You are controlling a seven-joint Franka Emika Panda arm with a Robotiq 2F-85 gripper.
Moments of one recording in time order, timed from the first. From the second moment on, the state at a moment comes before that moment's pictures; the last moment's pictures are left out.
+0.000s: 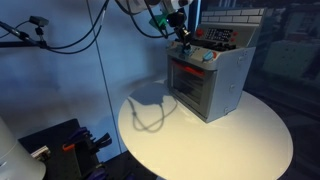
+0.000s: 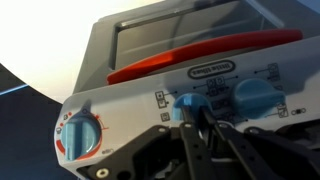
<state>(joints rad) 0.04 0.12 -0.05 -2.01 -0.15 2.63 0.55</state>
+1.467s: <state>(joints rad) 0.04 0.12 -0.06 -2.01 -0.13 2.64 0.72</state>
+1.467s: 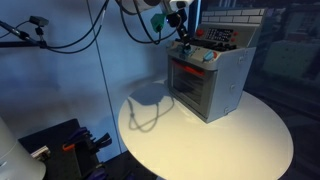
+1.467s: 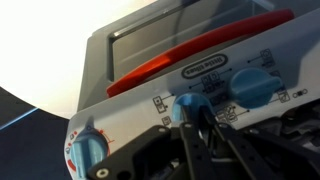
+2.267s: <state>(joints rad) 0.04 0.10 -0.07 -2.10 0.02 2.80 0.91</state>
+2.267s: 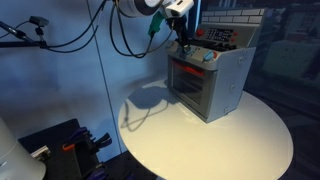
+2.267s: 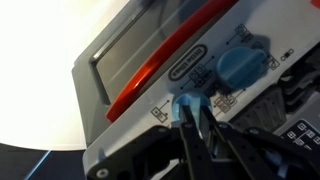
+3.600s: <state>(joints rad) 0.02 -0.11 -0.09 -2.22 0.06 2.87 0.94</state>
